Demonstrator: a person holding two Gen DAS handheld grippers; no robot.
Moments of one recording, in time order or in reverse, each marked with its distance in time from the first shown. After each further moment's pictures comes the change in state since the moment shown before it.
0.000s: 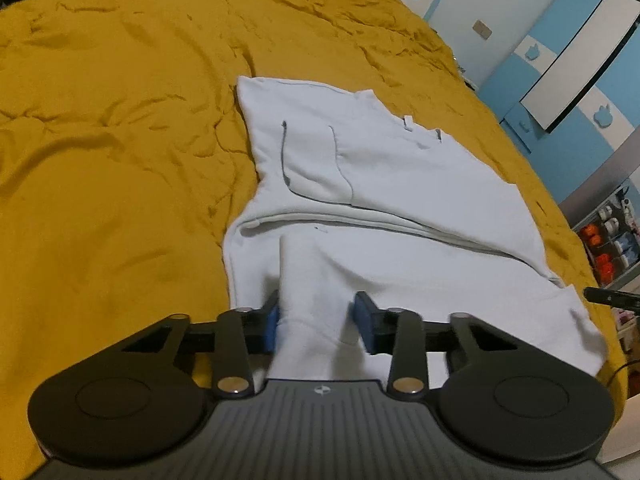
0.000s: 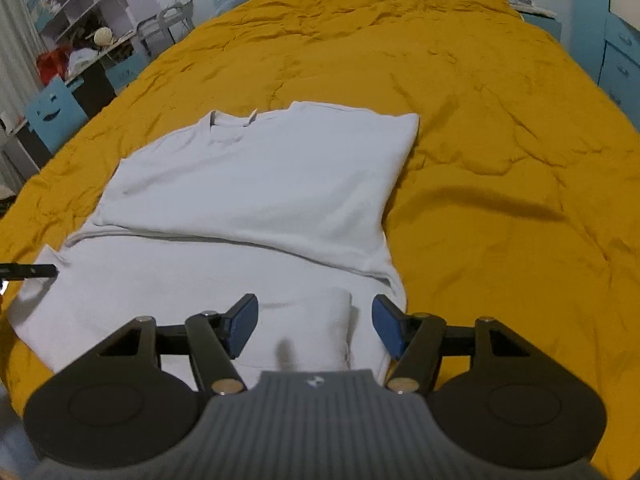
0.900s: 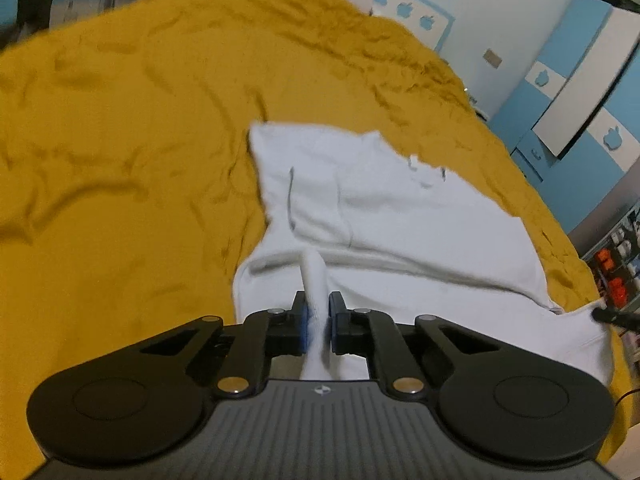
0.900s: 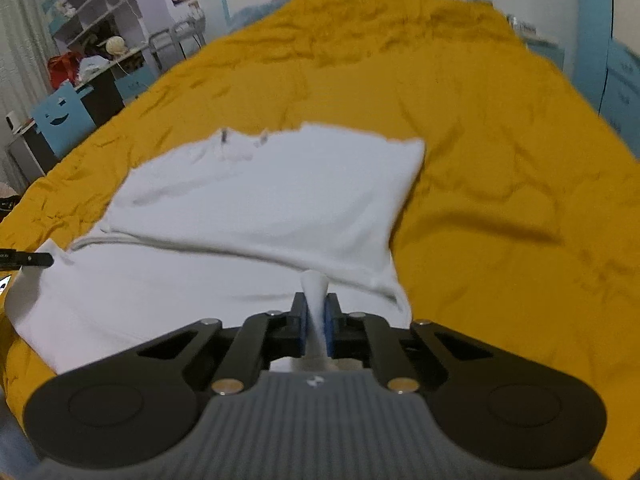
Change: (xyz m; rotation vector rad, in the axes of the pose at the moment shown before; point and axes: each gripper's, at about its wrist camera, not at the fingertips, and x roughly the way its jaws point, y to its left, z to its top) left arm -0.036 -0.020 0.011 0.015 -0.112 0.064; right arm -0.017 0.016 -0.002 -0.055 -0.095 -0.011
